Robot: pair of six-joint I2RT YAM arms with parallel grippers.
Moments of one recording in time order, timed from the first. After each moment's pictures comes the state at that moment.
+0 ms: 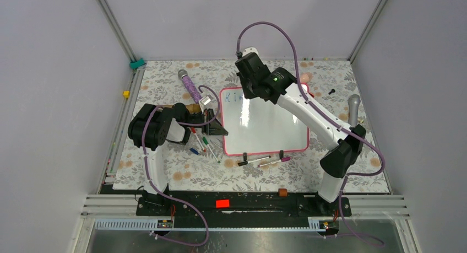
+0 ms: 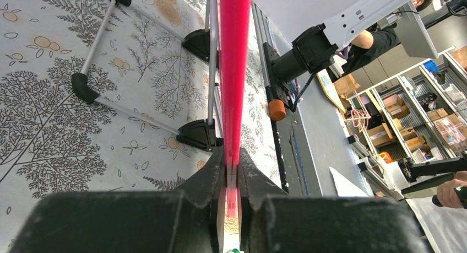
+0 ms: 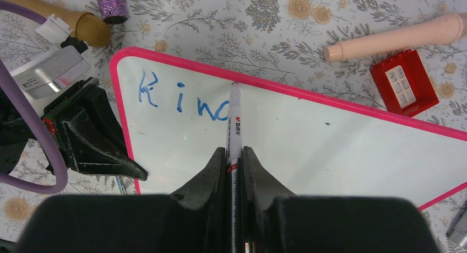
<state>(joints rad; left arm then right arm) -0.22 2.06 0.69 1.46 1.44 -0.90 0.78 1.79 1.93 -0.95 0.38 0.29</state>
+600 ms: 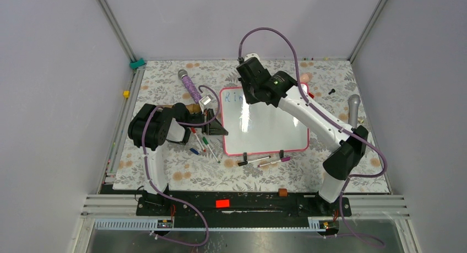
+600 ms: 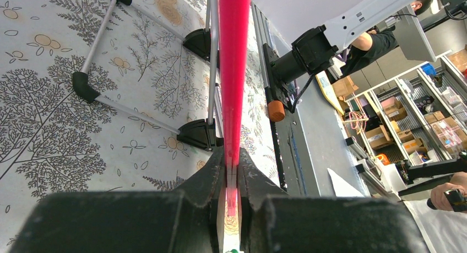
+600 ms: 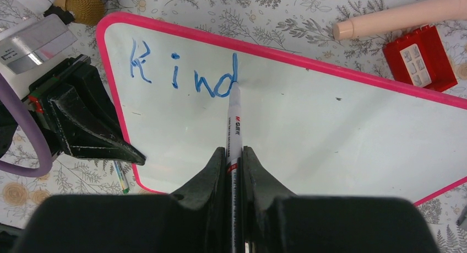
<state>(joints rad) -0.22 2.06 0.69 1.45 1.43 -0.90 0.78 1.76 1.86 -0.96 0.36 0.32</state>
